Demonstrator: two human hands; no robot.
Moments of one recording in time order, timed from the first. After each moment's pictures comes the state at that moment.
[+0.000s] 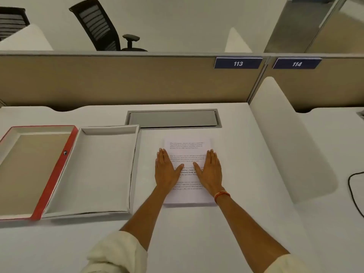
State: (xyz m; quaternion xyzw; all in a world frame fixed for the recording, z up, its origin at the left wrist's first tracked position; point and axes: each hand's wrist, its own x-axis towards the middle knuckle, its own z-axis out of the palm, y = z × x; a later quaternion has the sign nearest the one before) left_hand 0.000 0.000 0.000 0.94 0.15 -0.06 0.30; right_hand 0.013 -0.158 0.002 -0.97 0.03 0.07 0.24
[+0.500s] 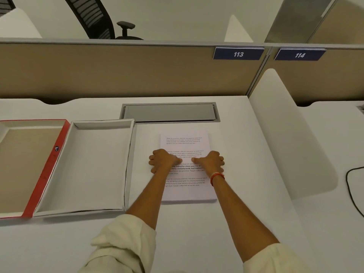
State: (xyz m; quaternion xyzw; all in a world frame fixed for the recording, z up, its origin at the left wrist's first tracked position) left_hand 0.049 -0.006 0.020 0.84 0.39 -0.20 0.33; right_hand 0.057 -0.161 0.013 -0.88 0.30 0.18 0.33
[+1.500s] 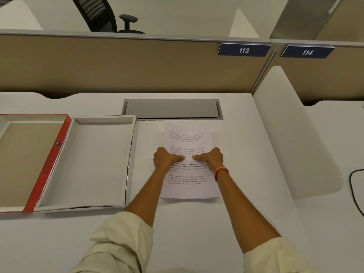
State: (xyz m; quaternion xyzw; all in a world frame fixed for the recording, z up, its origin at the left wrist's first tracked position) left_hand 0.040 0.009 0.005 0.84 0.29 -0.13 0.44; right_hand 0.061 -0.168 0.015 -0.82 0.23 0.18 0.49
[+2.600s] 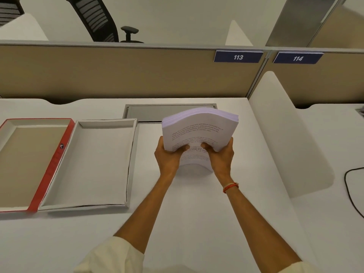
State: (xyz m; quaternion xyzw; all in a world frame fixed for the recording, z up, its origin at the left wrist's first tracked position) left_hand 0.001 -0.020 0.058 0.69 0.18 0.20 0.67; right_hand 0.021 -0.177 0.064 -0.73 0.06 -0.15 0.66
